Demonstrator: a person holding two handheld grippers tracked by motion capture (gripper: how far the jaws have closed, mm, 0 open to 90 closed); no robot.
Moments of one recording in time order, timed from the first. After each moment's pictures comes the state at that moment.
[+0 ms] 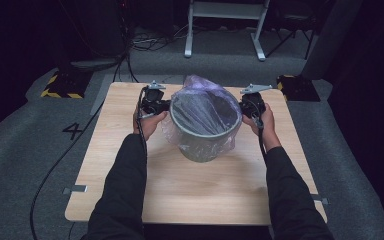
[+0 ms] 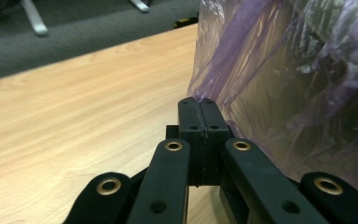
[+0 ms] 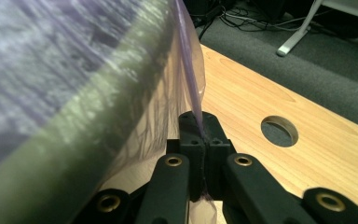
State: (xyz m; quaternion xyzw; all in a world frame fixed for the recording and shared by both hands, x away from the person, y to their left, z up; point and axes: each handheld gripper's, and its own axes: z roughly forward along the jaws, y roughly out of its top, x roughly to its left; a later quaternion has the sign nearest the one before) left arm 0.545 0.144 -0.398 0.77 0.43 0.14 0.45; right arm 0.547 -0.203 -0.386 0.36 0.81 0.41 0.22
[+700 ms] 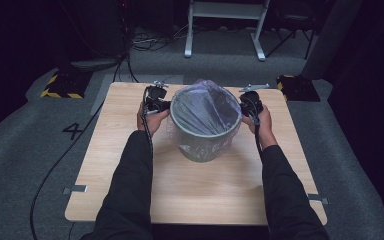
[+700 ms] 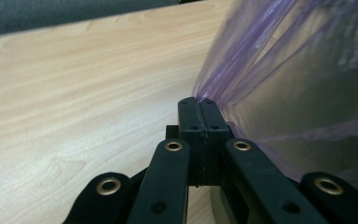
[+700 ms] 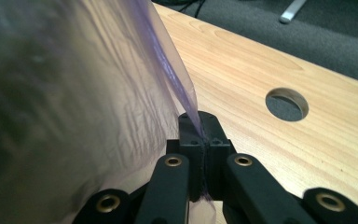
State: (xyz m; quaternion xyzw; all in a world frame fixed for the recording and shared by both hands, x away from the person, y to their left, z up) left arm 0.565 0.137 -0.411 0.77 0.47 0.10 0.42; right arm 0.564 -0.203 -0.401 0.41 0.81 0.39 0.18
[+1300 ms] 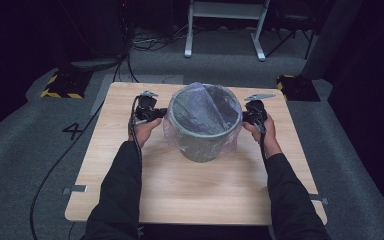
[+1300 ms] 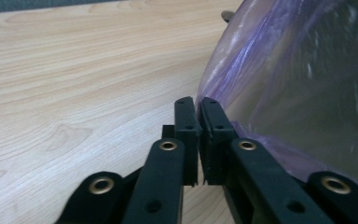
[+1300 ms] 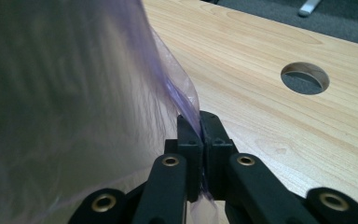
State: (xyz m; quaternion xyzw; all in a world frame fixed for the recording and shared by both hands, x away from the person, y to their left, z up) left arm 0.538 0.171 -0.429 0.76 0.46 0.10 0.46; right arm 0.549 -0.223 -0.424 0.41 0.80 0.41 0.14
